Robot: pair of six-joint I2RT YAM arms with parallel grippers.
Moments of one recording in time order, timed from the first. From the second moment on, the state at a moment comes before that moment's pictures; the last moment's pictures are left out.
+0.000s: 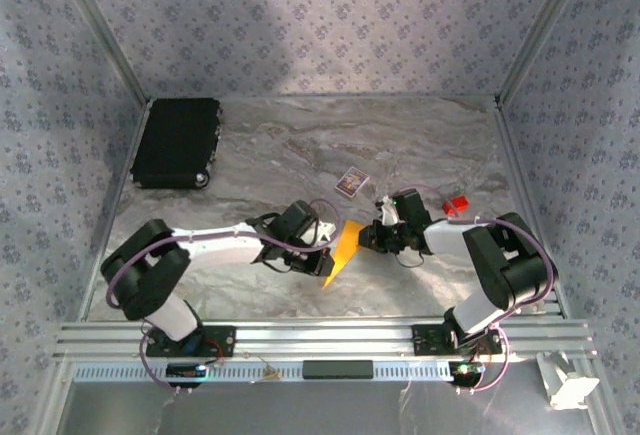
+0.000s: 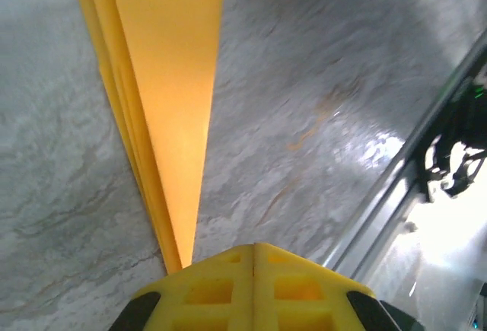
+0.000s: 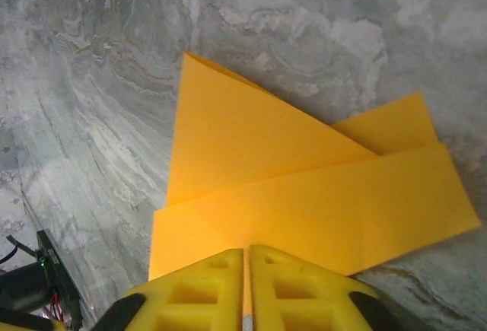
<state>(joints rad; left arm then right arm) -0.90 1.56 0.77 -0.20 0.52 -0.61 0.39 1.56 0.52 0.09 -0.63 0.61</state>
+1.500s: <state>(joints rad) -0.76 1.79 0.85 -0.08 0.66 -0.66 0.48 1.29 0.43 -0.12 -0.51 0.74</state>
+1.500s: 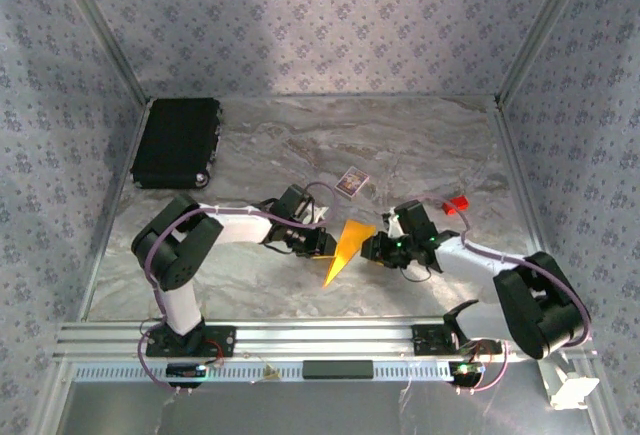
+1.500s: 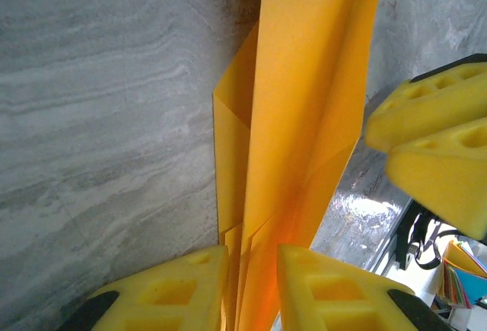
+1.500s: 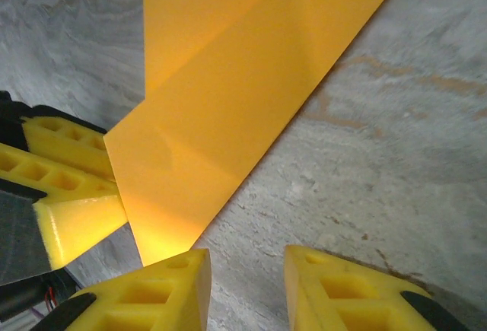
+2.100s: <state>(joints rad) -0.79 1.82 0.87 -0.08 0.69 -0.66 0.54 1.37 0.47 -0.11 -0.52 0.73</state>
